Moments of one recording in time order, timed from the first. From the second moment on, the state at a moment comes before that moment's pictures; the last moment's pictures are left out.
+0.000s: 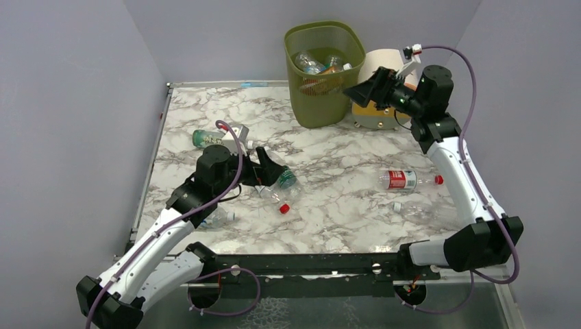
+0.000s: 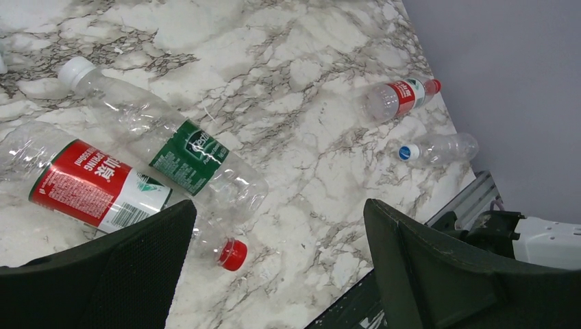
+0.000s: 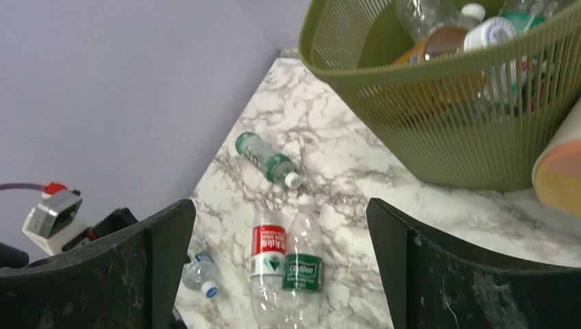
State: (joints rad) left arm -0.58 0.81 0.77 -0.33 0.15 -0.56; right arm 0.15 1.36 1.38 -0.12 -0.60 0.52
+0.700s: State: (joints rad) left arm -0.58 0.90 0.75 -0.26 0.18 -0.58; right arm 0.16 1.33 0.99 -0.11 -0.72 0.58
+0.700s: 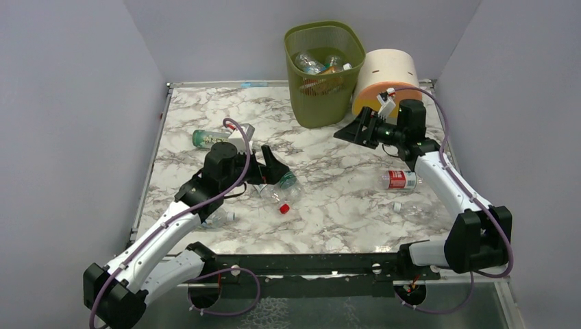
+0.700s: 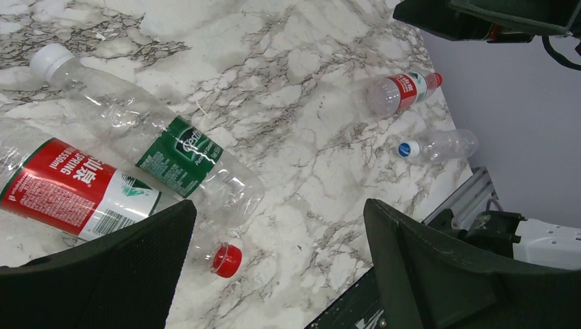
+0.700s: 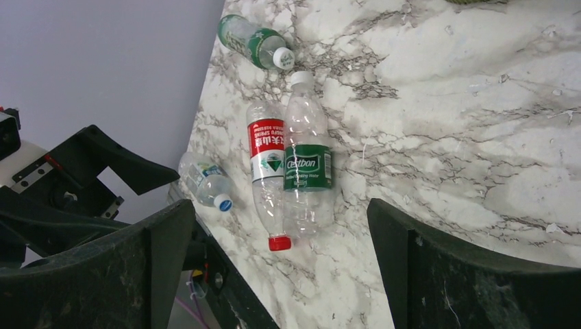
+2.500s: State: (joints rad) left arm -0.58 0.94 0.65 -0.12 0.48 -0.56; right arm 0.16 1.56 1.11 -1.03 0.26 1.11
